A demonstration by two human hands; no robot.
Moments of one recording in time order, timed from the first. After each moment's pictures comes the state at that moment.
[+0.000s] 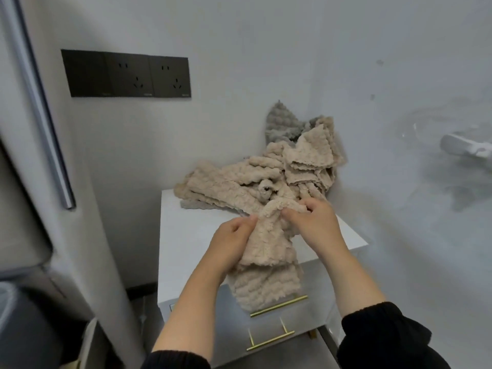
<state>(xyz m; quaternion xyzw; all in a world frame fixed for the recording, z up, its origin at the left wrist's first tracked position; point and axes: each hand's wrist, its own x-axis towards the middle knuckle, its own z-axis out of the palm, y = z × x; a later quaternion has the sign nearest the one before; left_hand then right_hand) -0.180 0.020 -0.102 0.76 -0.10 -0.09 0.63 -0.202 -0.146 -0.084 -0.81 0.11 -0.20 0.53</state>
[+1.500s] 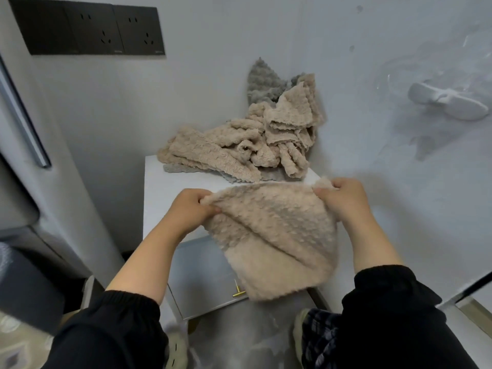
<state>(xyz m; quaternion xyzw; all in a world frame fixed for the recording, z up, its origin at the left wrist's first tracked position) -0.182 0.048 -0.119 0.86 -0.10 -0.07 0.50 -0.250 -0.221 -0.101 -0.80 0.28 -0.26 0.47</state>
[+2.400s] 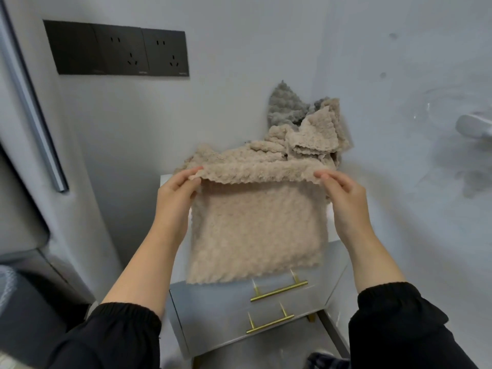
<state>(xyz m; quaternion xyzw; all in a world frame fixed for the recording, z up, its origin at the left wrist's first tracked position) -0.127 0.080 -0.101 0.63 -0.02 0.05 0.77 -0.197 -0.185 -0.086 -0.72 0.09 -0.31 0.61</state>
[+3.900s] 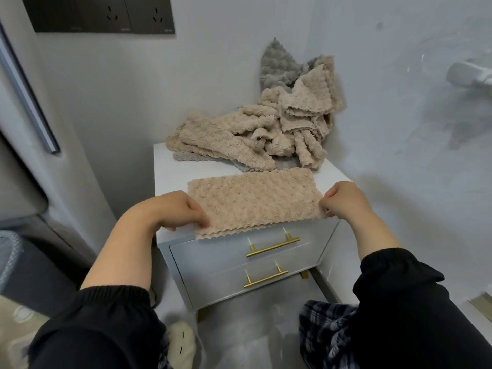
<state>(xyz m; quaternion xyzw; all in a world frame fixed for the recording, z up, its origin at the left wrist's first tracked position) -0.173 0.102 -0.102 0.92 -0.12 -0.27 0.25 -0.226 -0.217 -0.134 -0.90 0.30 -0.02 0.32</state>
